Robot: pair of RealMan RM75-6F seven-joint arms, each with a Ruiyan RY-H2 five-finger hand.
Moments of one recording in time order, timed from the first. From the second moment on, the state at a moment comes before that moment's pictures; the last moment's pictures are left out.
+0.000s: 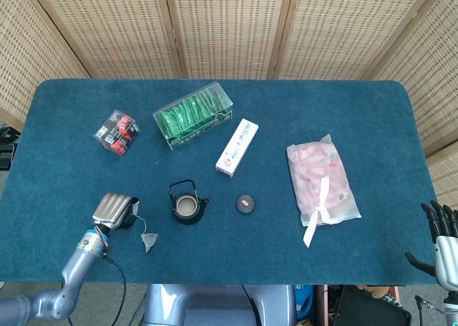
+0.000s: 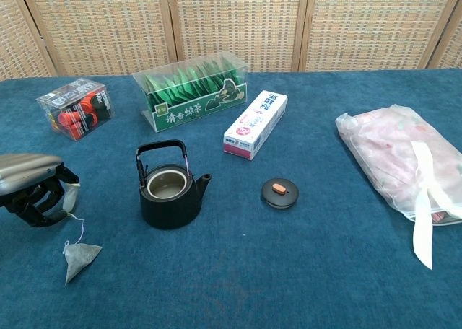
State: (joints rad) left arm -0.54 -1.50 -0.03 -1.50 1.04 0.98 0.45; right arm -0.04 -1.15 0.07 -1.55 -1.46 1.55 -0.02
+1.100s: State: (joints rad) left arm -0.54 -1.33 -0.11 -1.81 1.37 1.10 0.12; right arm -0.05 -1.15 0.06 -1.53 -1.47 1.57 0.01
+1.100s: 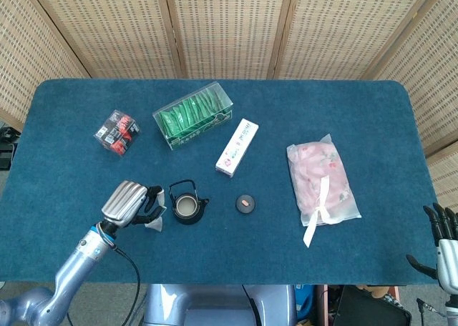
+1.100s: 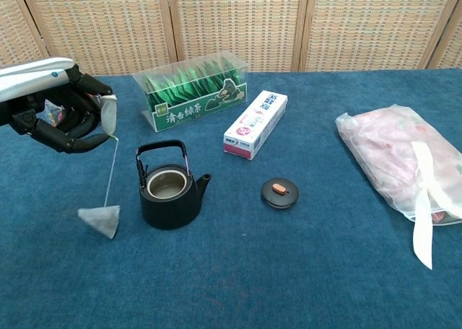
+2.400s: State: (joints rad) left arm -0.61 -1.33 -0.18 -1.83 1.39 1.11 0.05; right arm -0.05 -1.16 0.06 -1.53 -1.46 1.55 0.02
